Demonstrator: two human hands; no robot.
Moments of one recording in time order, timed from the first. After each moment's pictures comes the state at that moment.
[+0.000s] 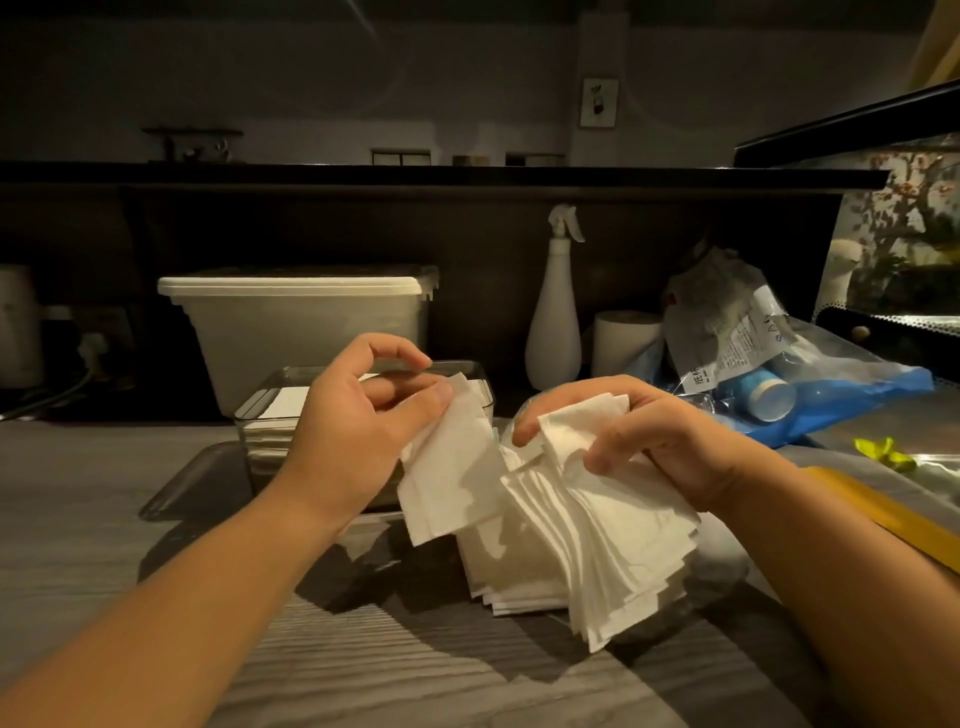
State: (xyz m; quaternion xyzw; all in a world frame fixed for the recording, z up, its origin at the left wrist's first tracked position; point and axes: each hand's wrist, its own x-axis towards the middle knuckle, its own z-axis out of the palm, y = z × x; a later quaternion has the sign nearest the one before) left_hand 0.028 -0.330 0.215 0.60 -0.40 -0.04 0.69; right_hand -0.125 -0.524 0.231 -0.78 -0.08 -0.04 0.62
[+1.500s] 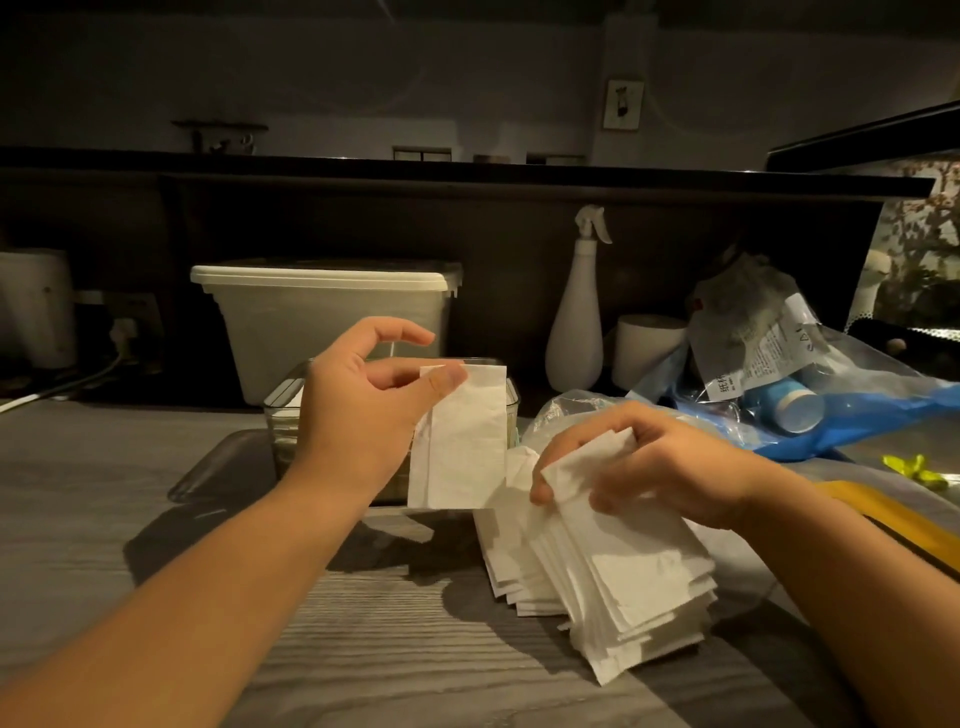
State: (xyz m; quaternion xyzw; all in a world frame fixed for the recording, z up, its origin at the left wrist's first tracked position) left_hand 0.033 -0.326 0.217 0.63 -0.38 0.09 0.67; right_hand -0.124 -0.512 0.229 -0.87 -0.03 -0.04 0.49
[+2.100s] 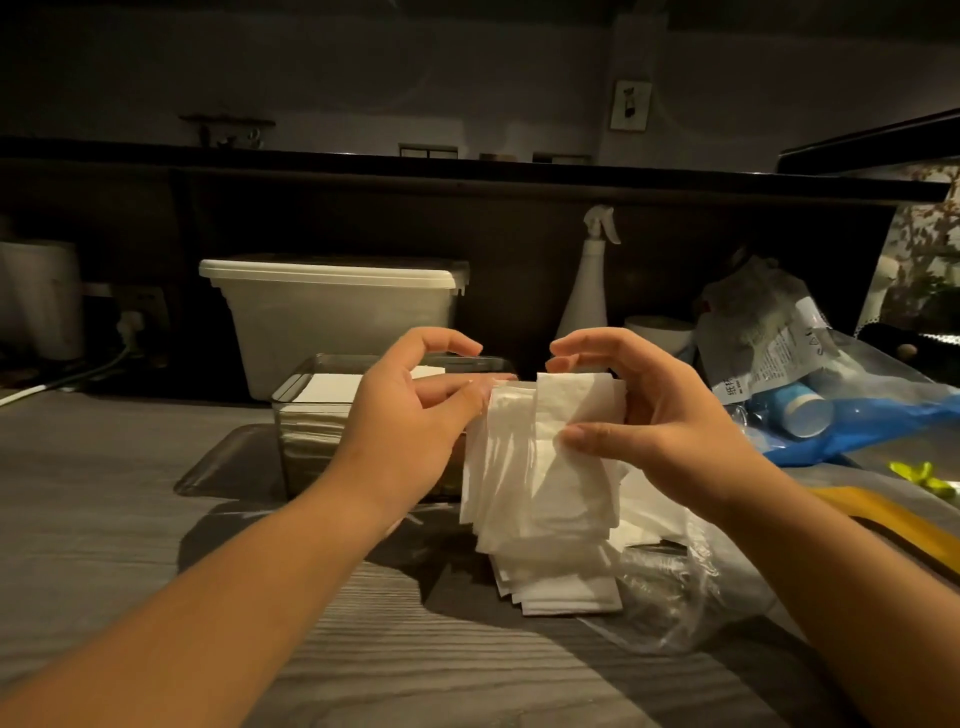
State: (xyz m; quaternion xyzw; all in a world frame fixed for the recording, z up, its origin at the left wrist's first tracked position) left_hand 0.018 -0.333 0.213 0.63 -0.41 -0.01 0.66; right_hand -0.118 -0.497 0.226 -0.82 -0.02 -0.31 0.47
